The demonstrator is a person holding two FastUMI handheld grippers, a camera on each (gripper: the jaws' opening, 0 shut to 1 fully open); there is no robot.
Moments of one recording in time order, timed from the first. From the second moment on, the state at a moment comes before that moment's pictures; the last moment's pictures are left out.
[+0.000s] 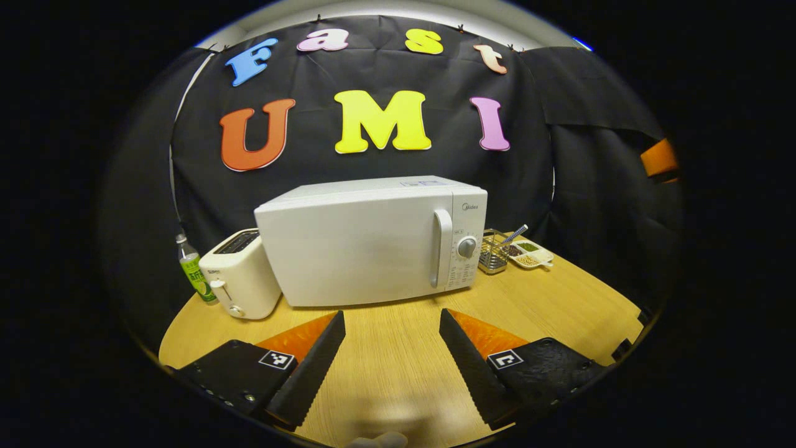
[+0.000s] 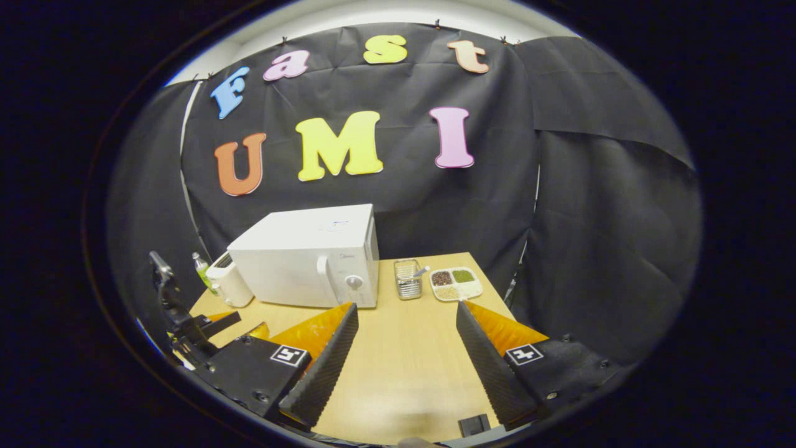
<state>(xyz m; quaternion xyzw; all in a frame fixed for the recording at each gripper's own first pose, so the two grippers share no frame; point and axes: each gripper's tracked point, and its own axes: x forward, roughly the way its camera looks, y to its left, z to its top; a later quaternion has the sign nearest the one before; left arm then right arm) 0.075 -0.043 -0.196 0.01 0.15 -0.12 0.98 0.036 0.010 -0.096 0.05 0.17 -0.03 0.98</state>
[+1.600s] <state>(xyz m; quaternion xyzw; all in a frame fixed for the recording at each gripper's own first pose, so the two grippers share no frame) 0.035 0.046 -0.007 -0.04 0.04 -0.05 1.00 0.057 0.079 -0.027 0.04 0.05 0.02 1.00</state>
